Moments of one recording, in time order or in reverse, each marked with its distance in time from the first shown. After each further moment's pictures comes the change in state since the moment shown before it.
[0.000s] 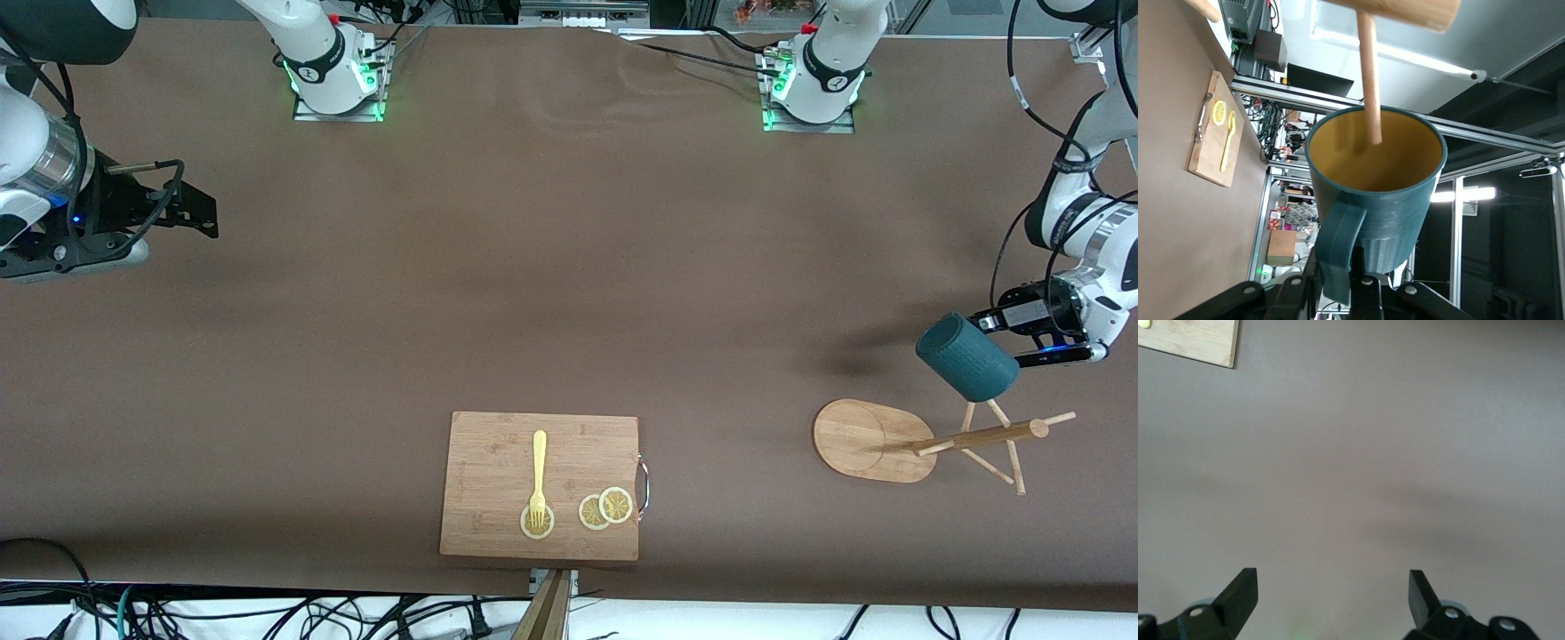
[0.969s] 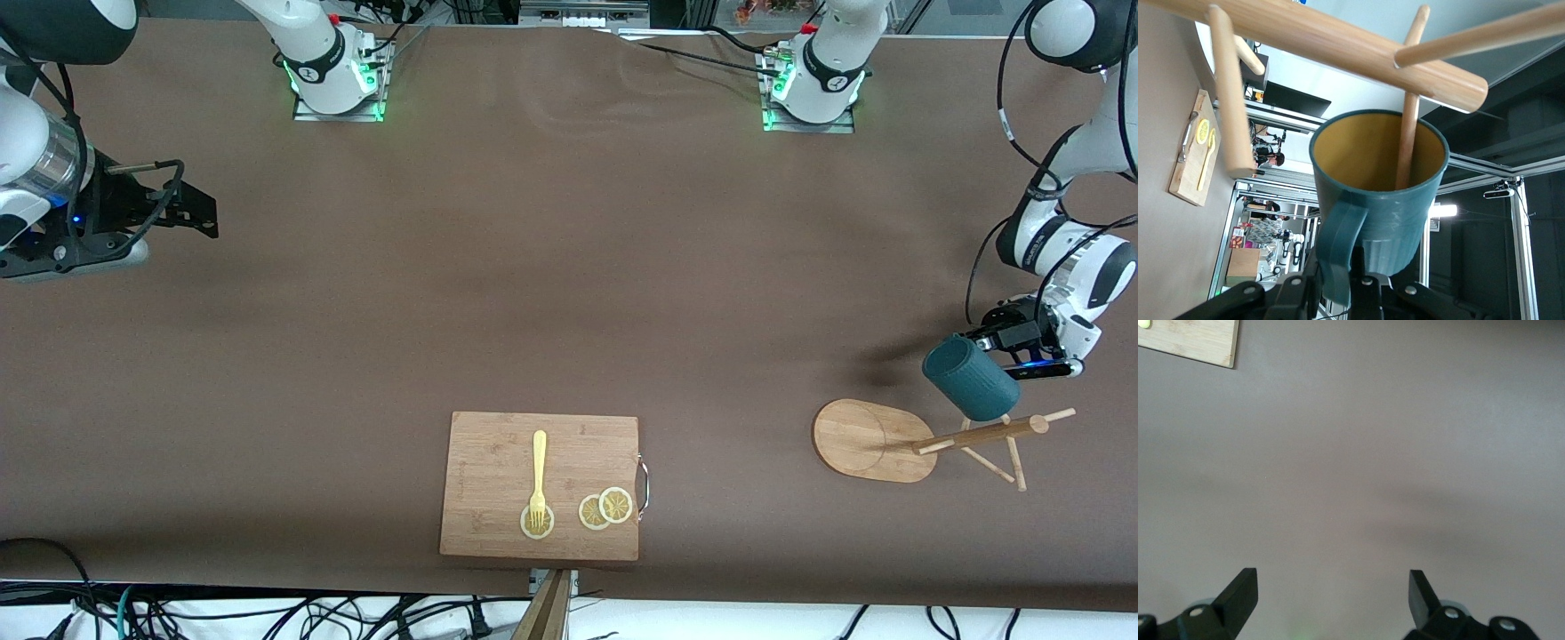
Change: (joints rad) left arm 0.008 0.155 -0.003 0.080 -0.095 -0.037 0.004; right arm 0.000 0.000 0.000 0.000 0.000 0.000 0.000
